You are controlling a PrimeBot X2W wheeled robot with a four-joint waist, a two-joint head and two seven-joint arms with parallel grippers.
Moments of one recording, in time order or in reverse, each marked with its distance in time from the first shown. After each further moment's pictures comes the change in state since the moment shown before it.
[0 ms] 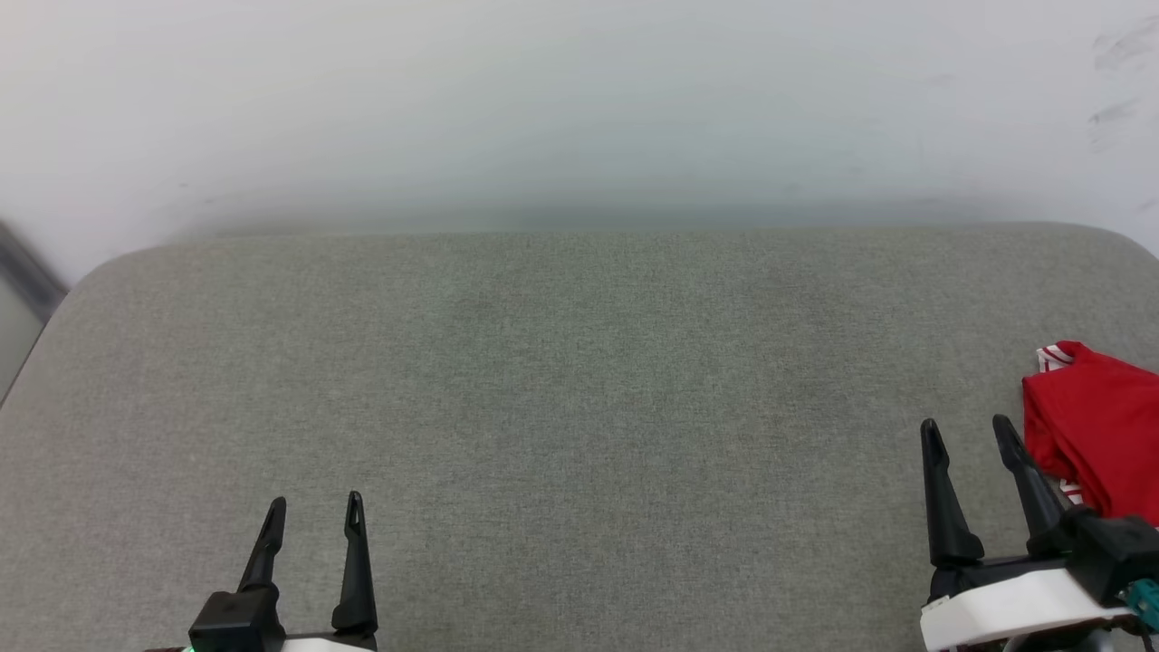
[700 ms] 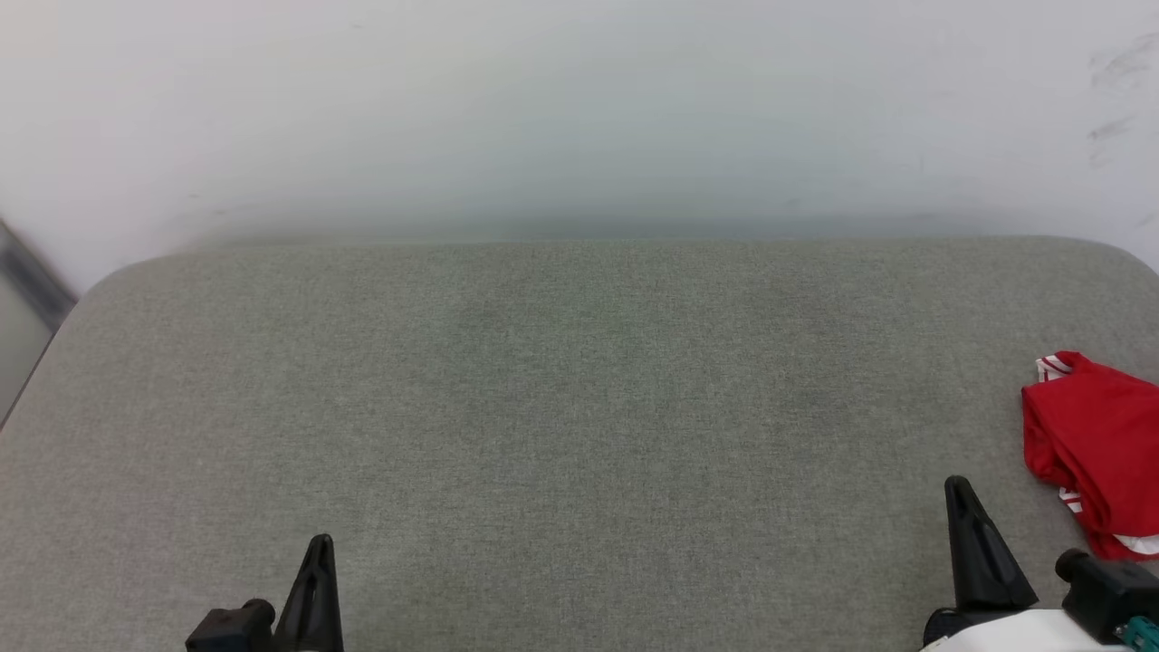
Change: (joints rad) left arm 0.009 -0.002 0.009 0.097 -0.073 -0.023 0.029; right arm 0.073 0.024 -0.007 0.047 0.075 0.000 0.021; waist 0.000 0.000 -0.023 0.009
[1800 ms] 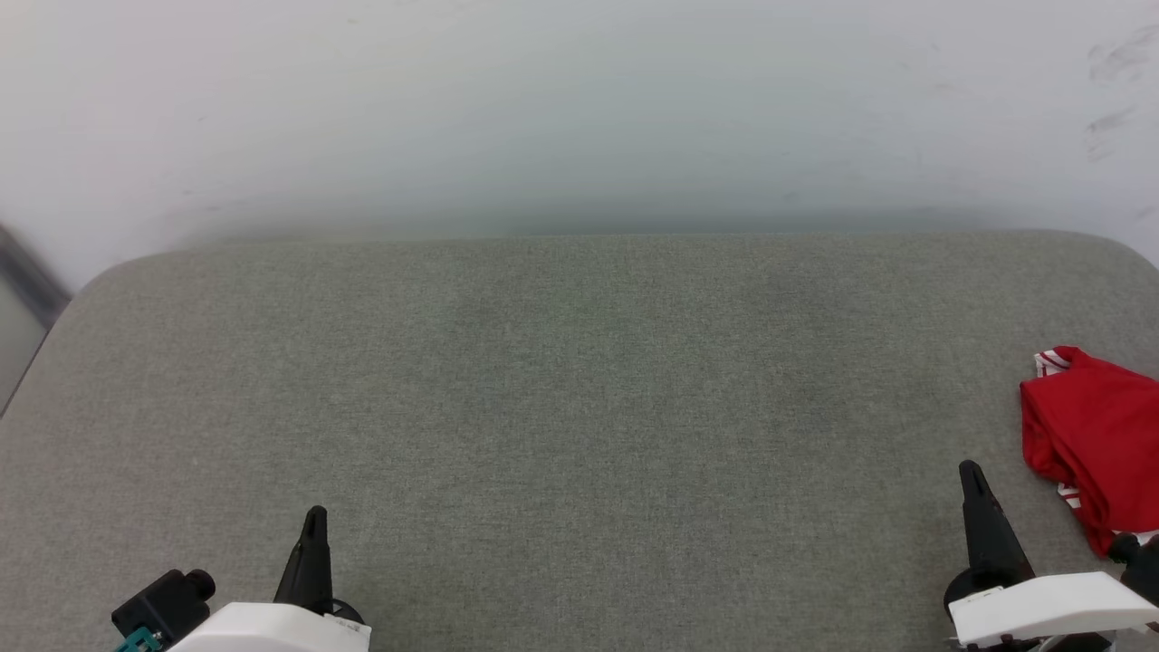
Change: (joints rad) left arm -0.093 0.000 0.037 0.047 -0.566 -0.050 0.136; right arm -0.064 0.002 -0.025 0.045 0.537 0.000 0.138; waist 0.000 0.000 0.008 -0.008
